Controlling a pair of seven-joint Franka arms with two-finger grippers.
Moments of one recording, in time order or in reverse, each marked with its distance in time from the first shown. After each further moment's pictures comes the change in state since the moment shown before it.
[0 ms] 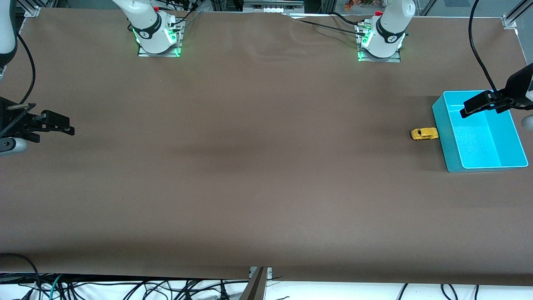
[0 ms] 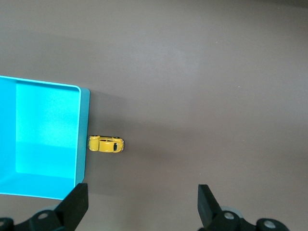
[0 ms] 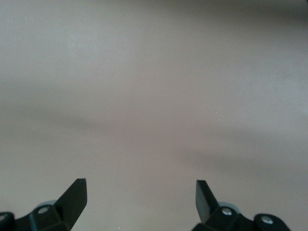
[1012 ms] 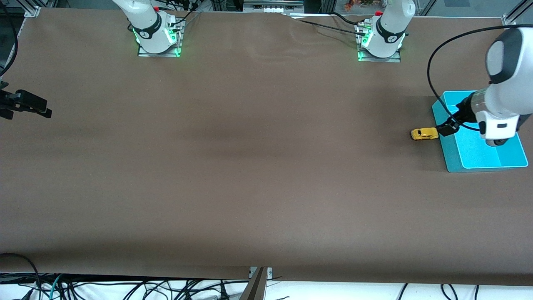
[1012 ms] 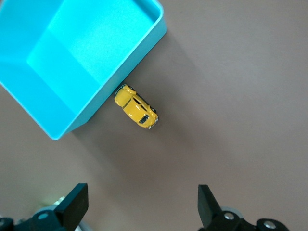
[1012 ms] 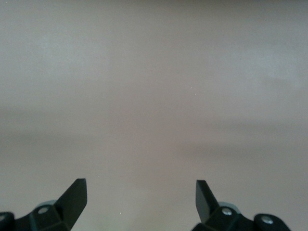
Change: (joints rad) left arm 0.029 -0.063 -0.007 -0.548 0.113 0.330 -0.698; right arm -0.005 -0.113 -0.029 -0.054 -0.050 -0.062 0.116
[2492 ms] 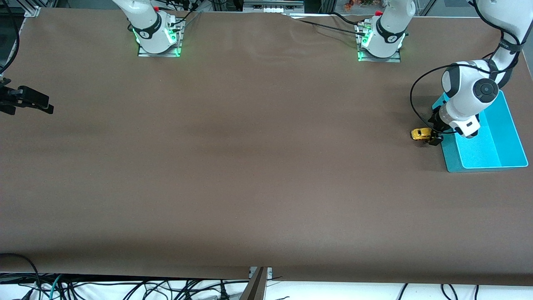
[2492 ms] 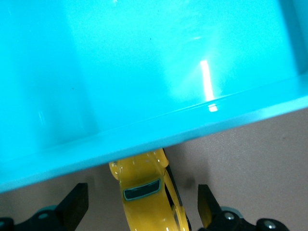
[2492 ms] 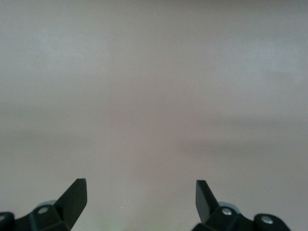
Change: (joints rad) left arm 0.233 0.227 0.005 -0.455 0.173 0.882 -0.419; right arm 0.001 -0.011 -0.001 -0.016 0.000 -0.013 0.003
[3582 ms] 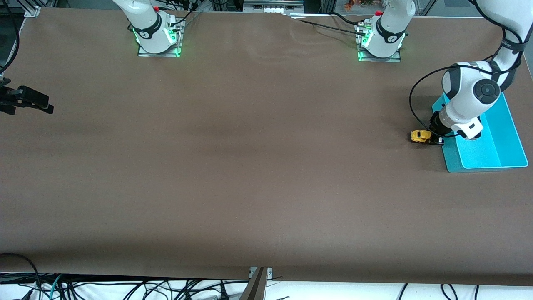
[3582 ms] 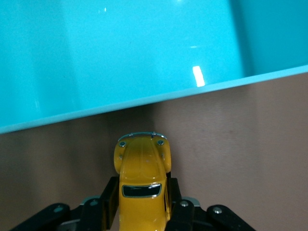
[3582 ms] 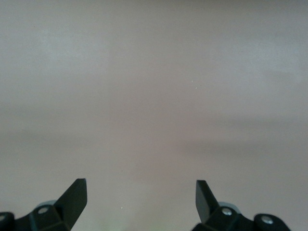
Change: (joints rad) left arm -0.004 -0.048 -0.078 0.111 0.000 -0.175 -0.153; right arm 0.000 0.000 0.000 0.000 0.000 0.000 0.000
